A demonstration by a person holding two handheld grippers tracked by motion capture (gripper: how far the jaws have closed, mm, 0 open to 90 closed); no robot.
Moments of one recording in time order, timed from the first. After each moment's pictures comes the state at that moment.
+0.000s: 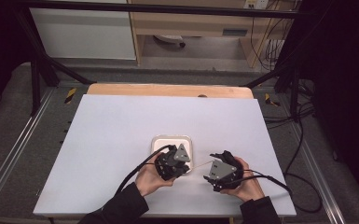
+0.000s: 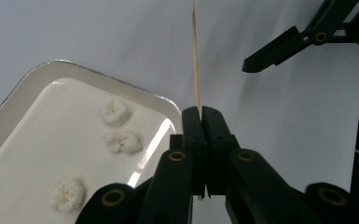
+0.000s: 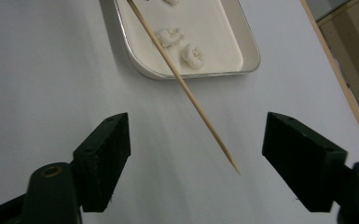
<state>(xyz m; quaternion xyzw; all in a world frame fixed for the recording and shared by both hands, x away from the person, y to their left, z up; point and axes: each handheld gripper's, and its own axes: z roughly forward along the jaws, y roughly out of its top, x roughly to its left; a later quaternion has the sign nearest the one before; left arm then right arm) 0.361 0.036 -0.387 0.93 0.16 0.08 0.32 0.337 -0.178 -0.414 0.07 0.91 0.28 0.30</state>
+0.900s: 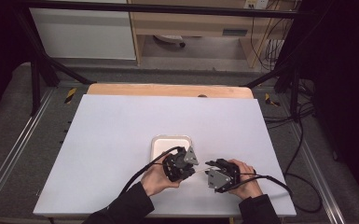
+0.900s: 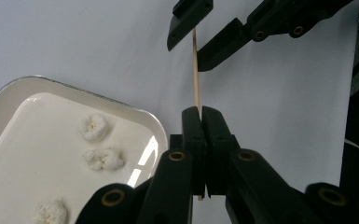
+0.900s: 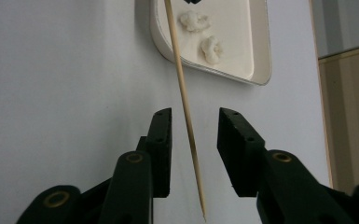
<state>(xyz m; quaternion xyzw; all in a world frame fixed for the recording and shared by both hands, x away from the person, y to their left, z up) 0.358 0.019 -0.385 0.94 0.14 0.07 0.30 0.336 -0.175 -0.425 -0.07 0.91 0.22 0.34</state>
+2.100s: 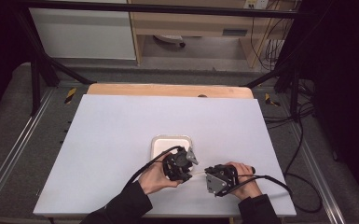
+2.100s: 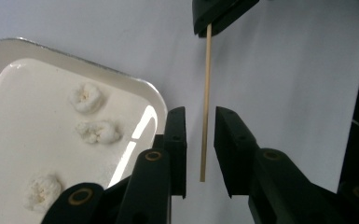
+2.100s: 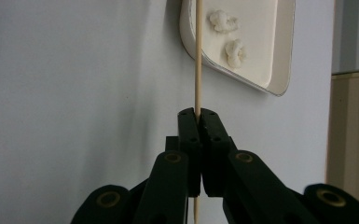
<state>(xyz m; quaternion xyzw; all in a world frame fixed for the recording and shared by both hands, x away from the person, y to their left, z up) 0.365 0.015 -0.392 0.96 0.15 0.05 0.23 0.333 -0.170 -0.426 -0.13 0.92 0.18 0.33</state>
